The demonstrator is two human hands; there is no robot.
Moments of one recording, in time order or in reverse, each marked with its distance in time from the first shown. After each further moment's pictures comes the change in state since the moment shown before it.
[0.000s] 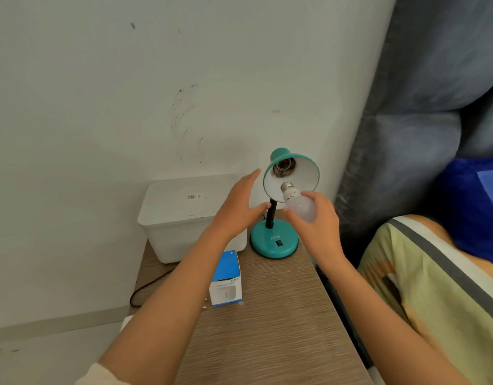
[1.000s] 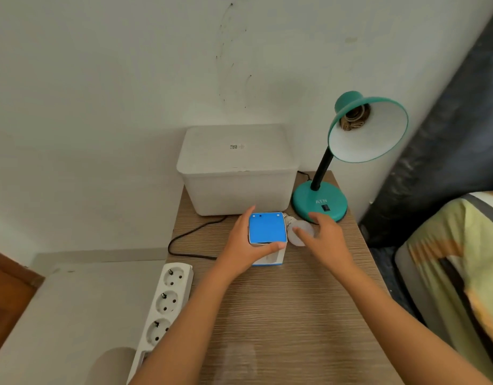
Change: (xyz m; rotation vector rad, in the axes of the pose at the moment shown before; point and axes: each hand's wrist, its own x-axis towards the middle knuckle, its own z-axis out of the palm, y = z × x) left_hand -0.134 -0.101 0.026 -0.302 -0.008 -0.510; right_hand -0.043 0.092 0.096 -0.267 -0.399 0.108
